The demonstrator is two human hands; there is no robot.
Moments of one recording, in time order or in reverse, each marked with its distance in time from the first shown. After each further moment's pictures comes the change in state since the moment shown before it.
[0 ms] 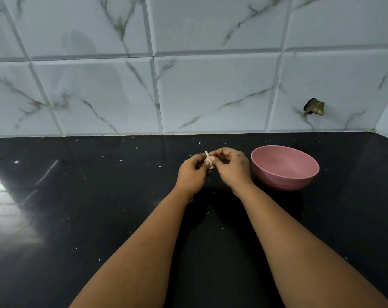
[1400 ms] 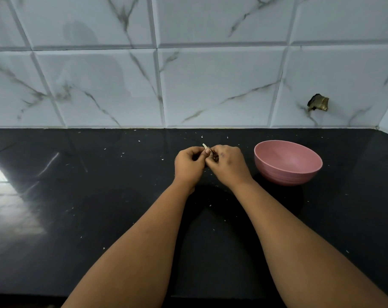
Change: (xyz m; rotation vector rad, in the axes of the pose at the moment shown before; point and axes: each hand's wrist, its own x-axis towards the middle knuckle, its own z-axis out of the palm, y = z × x) left_hand -0.004 0.008 -0.008 0.016 0.136 0.035; right_hand -0.008 -0.012 0.005 -0.593 -0.072 -0.365
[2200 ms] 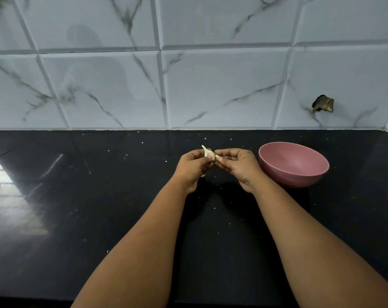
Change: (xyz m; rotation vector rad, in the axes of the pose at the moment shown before) left_hand 0.009 0.002 -0.005 -0.400 -0.163 -0.282; right_hand 0.001 0.018 -0.006 1.005 -0.135 0.529
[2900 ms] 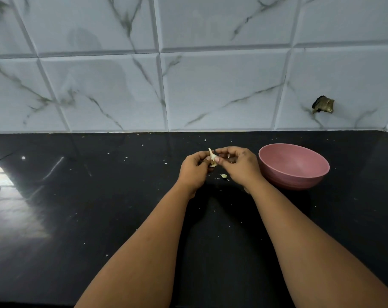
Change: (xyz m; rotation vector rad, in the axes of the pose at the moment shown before) left_hand 0.000 -0.008 0.003 0.396 0.041 0.178; right_hand 0.002 0.000 -0.001 -0.517 0.131 -0.252
